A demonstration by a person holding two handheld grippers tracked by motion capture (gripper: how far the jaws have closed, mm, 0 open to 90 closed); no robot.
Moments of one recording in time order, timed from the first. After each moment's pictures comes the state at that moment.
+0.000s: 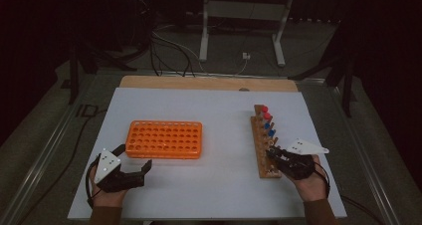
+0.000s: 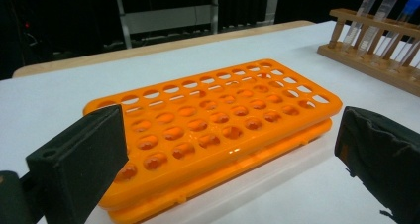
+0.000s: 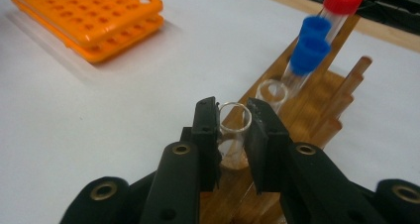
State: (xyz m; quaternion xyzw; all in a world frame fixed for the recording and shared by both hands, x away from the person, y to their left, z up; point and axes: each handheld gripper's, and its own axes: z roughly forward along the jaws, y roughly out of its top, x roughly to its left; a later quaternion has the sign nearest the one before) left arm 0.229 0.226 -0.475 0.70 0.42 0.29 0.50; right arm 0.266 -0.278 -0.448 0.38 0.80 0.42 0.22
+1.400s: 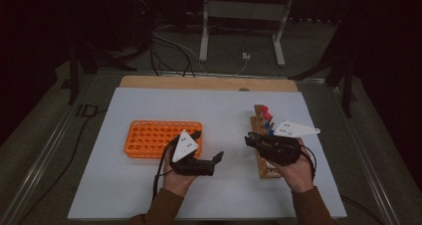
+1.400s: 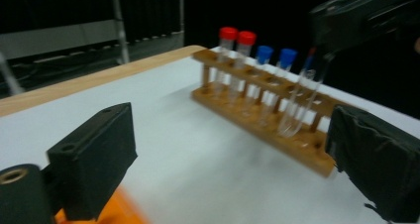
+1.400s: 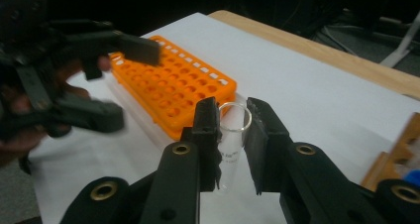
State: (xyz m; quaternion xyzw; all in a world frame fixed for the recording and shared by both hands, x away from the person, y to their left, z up) left arm 0.270 0.051 -0.442 0.75 0.31 0.19 0.56; right arm 0.279 -0.227 -0.389 0.32 0.79 0.50 0.15
